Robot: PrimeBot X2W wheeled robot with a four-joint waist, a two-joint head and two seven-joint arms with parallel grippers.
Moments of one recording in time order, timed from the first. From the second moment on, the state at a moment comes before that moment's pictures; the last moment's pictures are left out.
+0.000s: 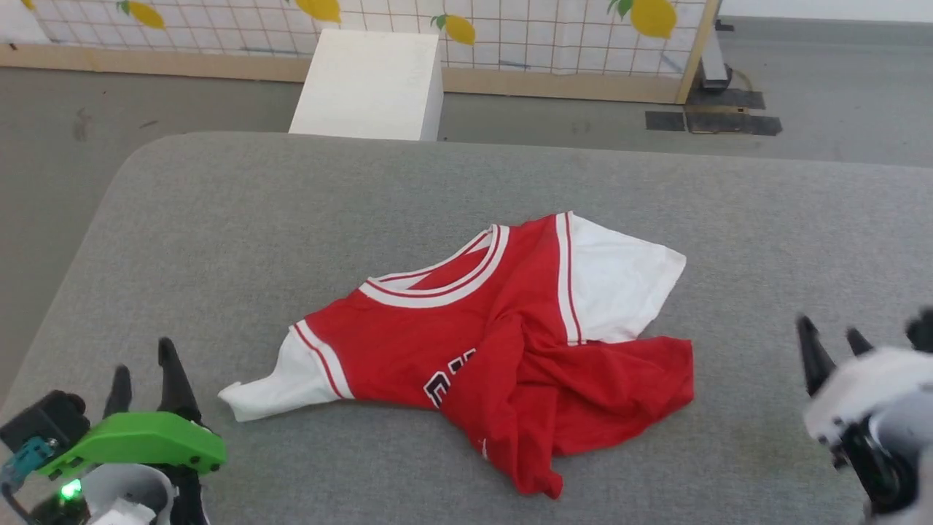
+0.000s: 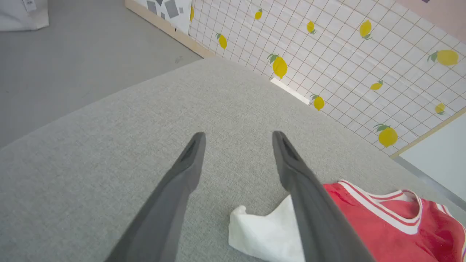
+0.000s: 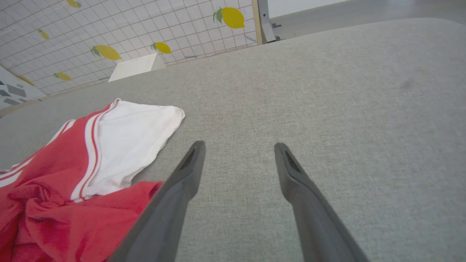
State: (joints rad) left arm -0.02 0.29 -0.05 0.08 -0.76 0.29 -0.13; right arm -0.14 -0.05 -0.33 0.14 0.23 0.13 0.36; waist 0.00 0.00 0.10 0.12
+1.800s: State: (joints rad) left arm -0.24 0.52 -0.38 0.04 -0.70 0.21 0.67; right arm -0.67 -0.10 0.09 0.39 0.05 0.13 0.73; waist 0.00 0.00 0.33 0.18
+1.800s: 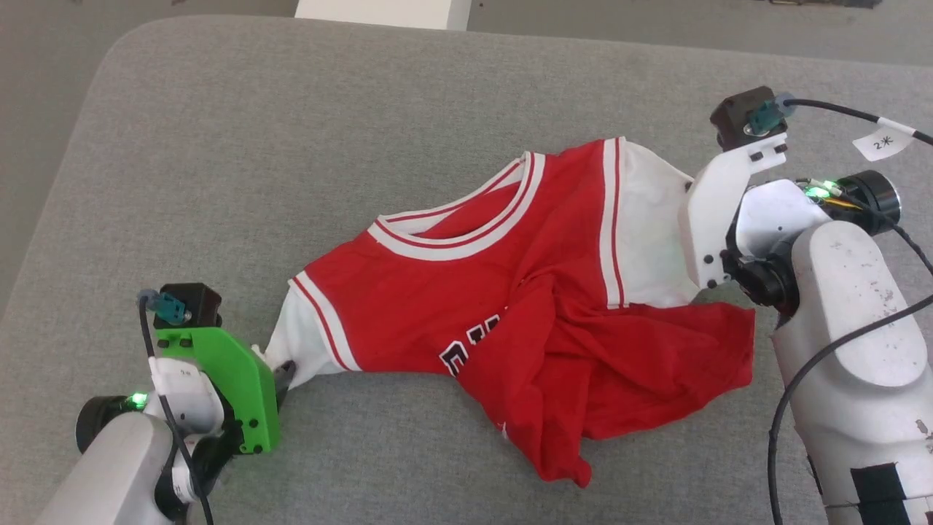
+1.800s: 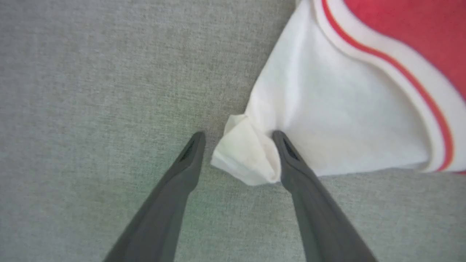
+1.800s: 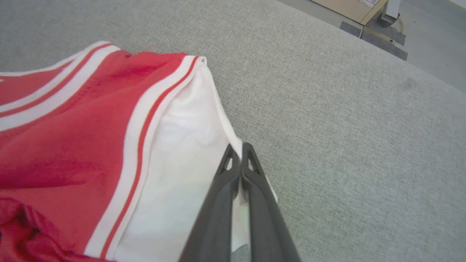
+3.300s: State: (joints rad) left arm -1.40 0.43 -0.27 0.59 -0.52 0.01 0.06; right arm -1.49 -0.09 -0.26 0.55 0.03 0.13 0.42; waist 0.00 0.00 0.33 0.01
